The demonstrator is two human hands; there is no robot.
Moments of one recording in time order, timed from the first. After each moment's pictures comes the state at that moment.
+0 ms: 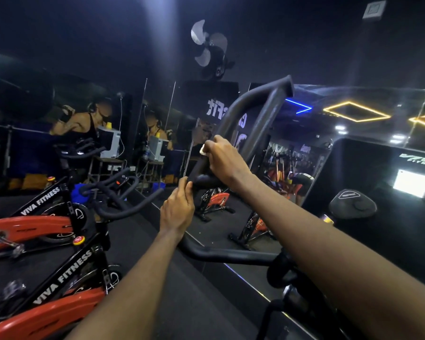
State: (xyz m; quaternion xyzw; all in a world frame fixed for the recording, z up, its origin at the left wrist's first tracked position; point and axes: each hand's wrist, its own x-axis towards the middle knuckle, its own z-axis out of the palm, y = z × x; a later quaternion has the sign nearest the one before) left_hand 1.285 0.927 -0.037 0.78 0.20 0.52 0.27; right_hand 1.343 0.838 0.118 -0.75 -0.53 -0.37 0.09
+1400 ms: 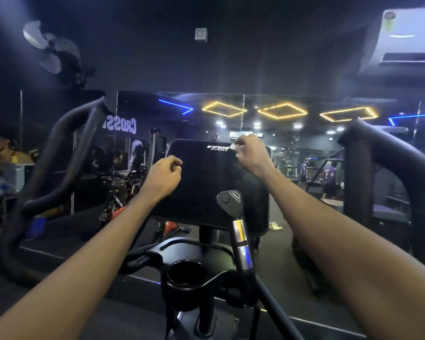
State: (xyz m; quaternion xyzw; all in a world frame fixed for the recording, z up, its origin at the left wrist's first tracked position) left_hand 1.312 0.626 0.142 0.83 -0.08 0.39 0.38; right_hand 1.377 0.379 0.216 -0.85 -0.19 -0.45 0.18
